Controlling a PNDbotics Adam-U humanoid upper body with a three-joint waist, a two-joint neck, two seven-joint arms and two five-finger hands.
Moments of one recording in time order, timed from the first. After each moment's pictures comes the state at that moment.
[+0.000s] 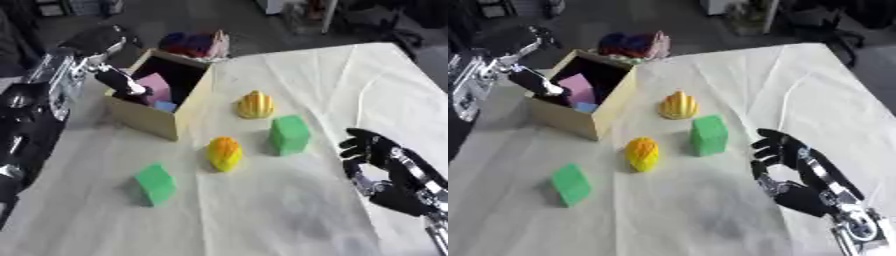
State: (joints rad) left arm -1.00 0.51 -0.13 -0.96 -1.06 -0.23 -0.21; right arm -0.24 -0.30 0.12 -1.67 0.14 -0.14 0.29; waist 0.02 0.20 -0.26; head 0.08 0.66
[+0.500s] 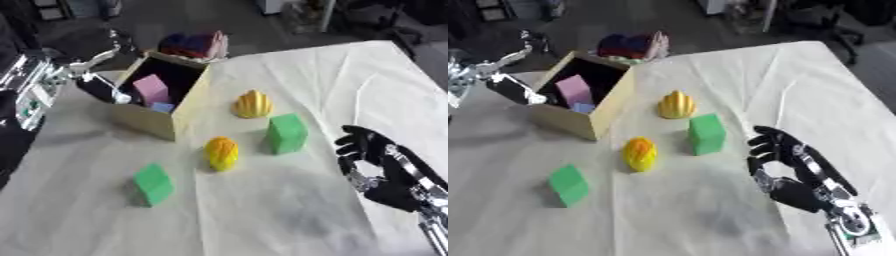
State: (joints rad) left arm -0.83 0.68 -0.34 -1.23 -0.89 -0.39 -0.28; right arm -0.23 -0.31 0.11 -1.67 0.14 -0.14 0.27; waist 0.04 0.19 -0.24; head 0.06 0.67
